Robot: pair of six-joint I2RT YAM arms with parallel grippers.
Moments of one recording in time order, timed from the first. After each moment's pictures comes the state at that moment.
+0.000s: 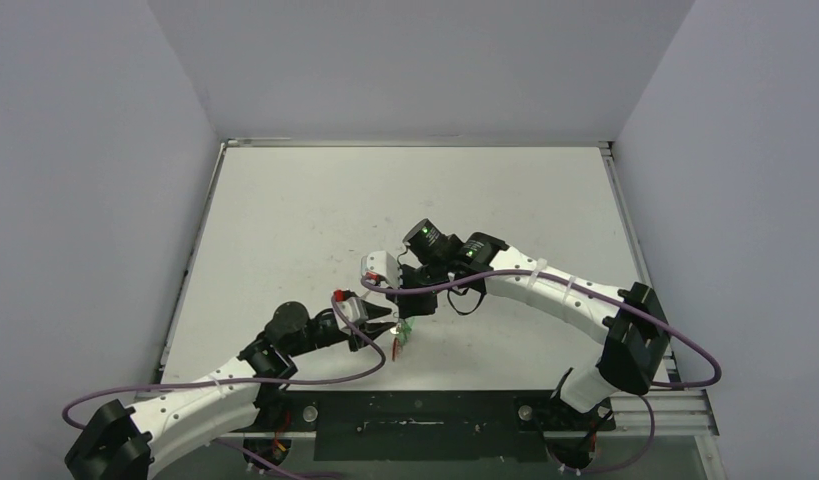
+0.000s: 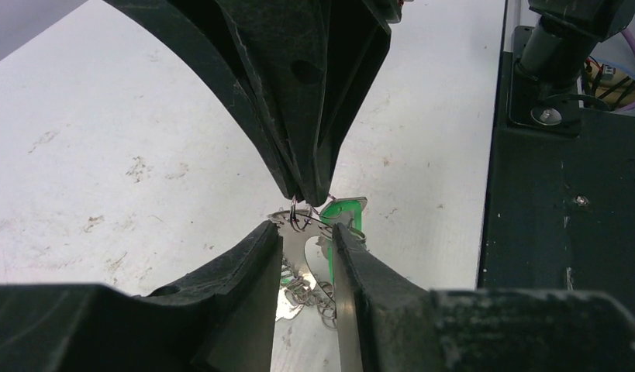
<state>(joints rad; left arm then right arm) -0.80 0.72 0.15 0.51 0.41 0.06 0.95 1.55 1.28 -0.74 -0.48 -0.49</state>
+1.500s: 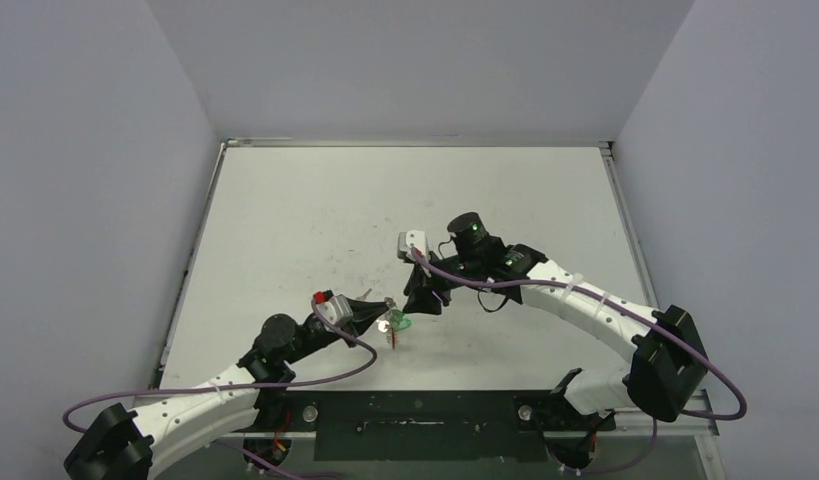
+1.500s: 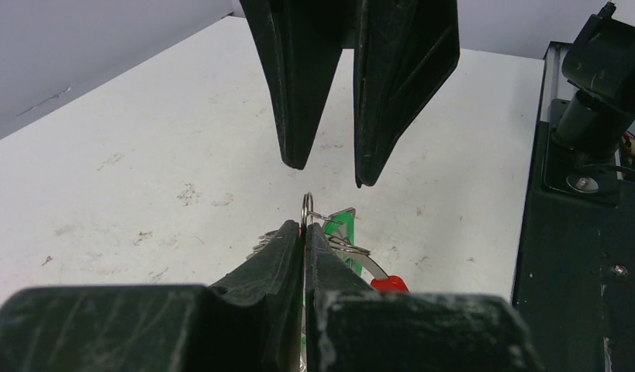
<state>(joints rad) -0.80 0.68 0.07 0.73 0.29 0.00 0.77 1.36 1.00 -0.37 -0.73 -0.37</state>
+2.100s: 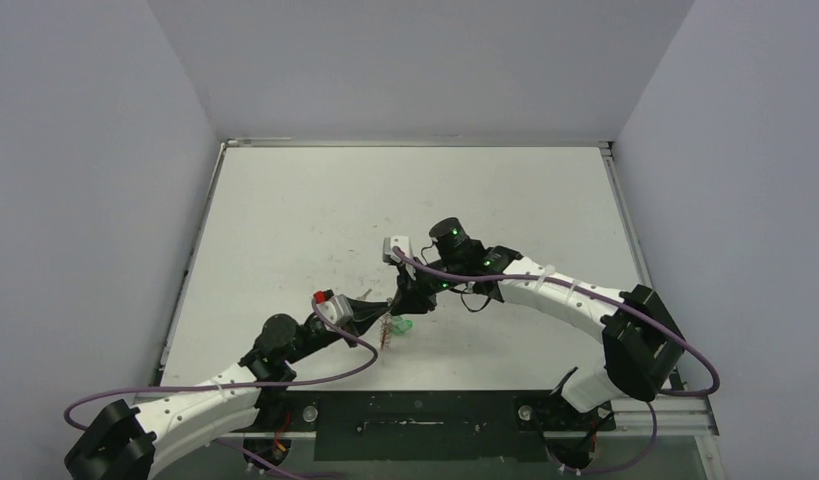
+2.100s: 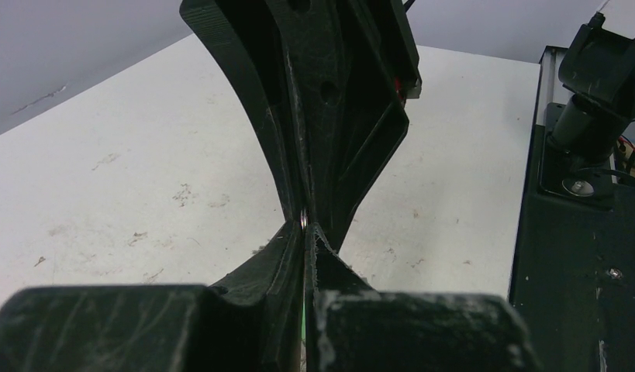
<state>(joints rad) -0.80 0.71 0.06 0.77 0.28 -0.02 0.81 1.48 1.00 -0.24 -0.79 -0.27</state>
